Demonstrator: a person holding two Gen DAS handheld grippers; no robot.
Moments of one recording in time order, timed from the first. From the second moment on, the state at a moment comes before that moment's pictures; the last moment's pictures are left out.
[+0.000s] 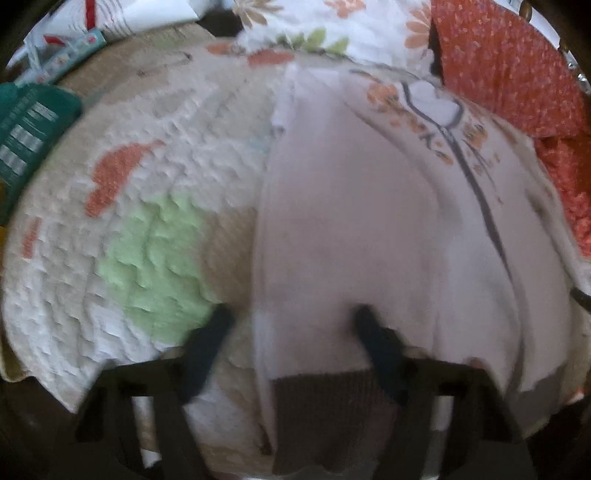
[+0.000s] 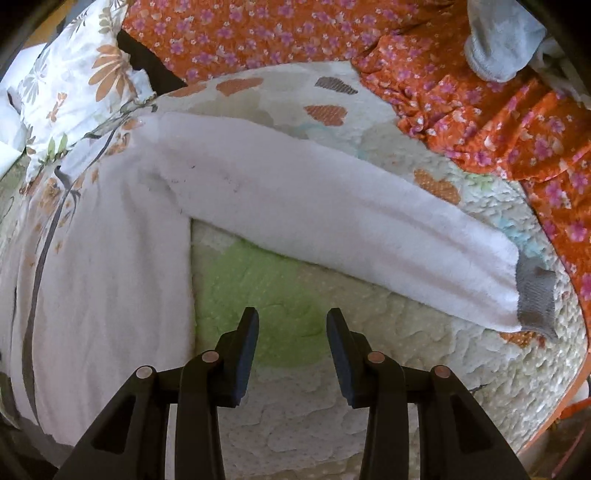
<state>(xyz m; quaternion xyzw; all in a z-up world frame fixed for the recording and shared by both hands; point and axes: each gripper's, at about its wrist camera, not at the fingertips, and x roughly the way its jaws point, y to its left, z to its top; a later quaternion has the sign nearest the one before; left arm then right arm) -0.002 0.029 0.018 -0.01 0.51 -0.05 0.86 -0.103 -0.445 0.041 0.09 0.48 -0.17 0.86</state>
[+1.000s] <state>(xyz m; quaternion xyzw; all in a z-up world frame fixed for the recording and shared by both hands) -0.023 0.148 0.073 -0.17 0.40 0.13 0.89 -0.099 -0.432 0.044 0.13 0.47 -0.18 0.86</state>
